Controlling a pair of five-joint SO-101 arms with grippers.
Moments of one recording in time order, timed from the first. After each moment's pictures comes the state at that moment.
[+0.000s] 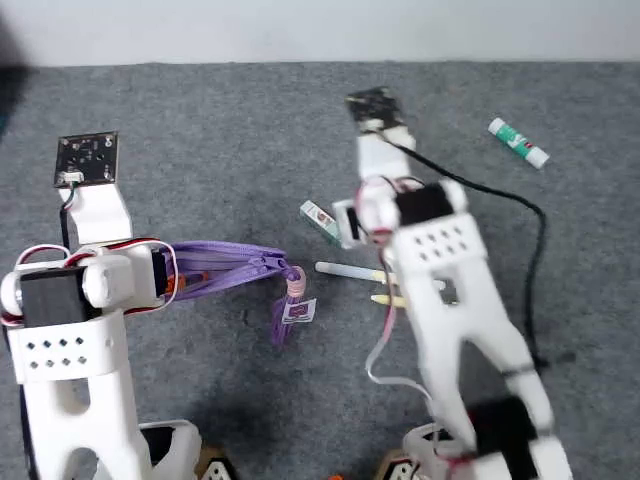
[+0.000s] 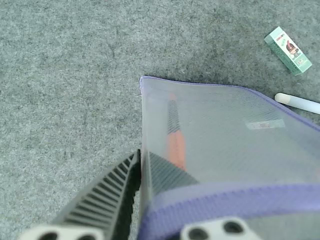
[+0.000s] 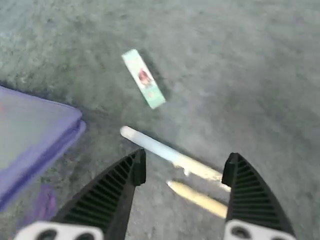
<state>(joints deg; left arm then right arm) -10.2 -38.2 19.3 98.3 6.3 -20.1 -8.8 7.5 71.6 -1.5</state>
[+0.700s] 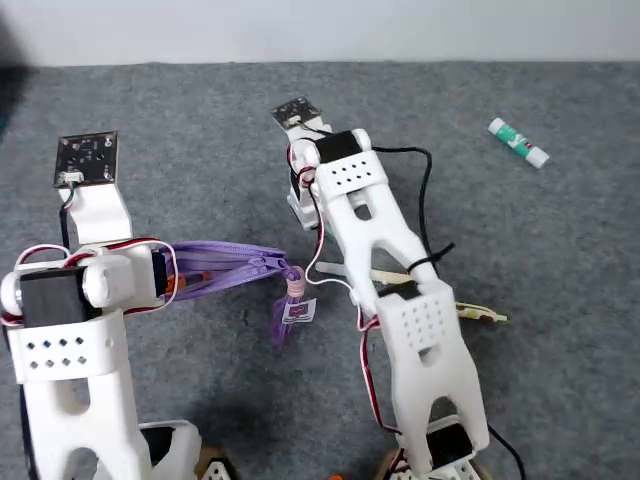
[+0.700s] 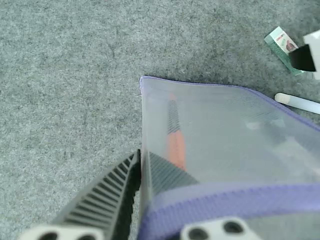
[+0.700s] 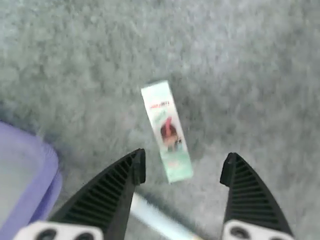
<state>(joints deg) -10.2 -38.2 19.3 98.3 6.3 -23.6 51.5 -51.5 87.4 8.0</state>
